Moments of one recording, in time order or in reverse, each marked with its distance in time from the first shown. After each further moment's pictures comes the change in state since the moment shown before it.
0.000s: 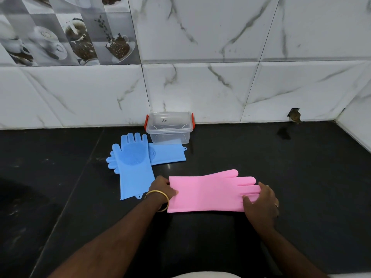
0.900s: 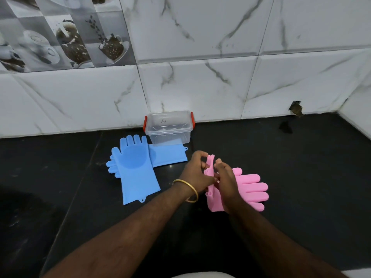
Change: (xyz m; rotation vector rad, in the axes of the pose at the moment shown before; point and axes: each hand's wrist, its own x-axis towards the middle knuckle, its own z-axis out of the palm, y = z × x) left_hand -0.055 0.111 0.004 -0.334 -0.193 0.485; right_hand -0.005 -0.101 0.019 0.948 -0.552 0.209
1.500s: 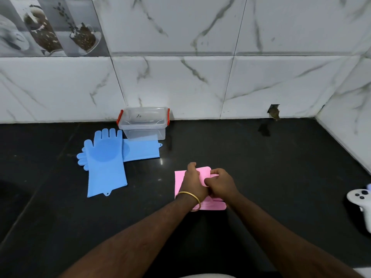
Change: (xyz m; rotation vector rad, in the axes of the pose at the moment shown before) left_hand 0.022 -0.017 0.115 0.066 0.163 -0.088; right_hand 0.035 -0.008 -0.096 -0.675 -0.004 0.039
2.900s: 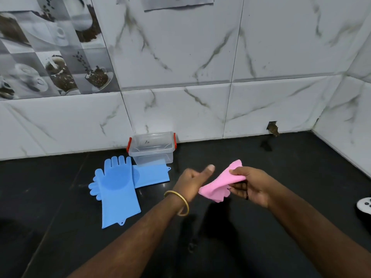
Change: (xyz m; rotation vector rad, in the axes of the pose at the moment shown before) left_hand -0.005 0.055 -0.106 -0.176 -0.156 -0.080; right_hand -0.048 -0.089 -0.072 0.654 -0.155 0.164
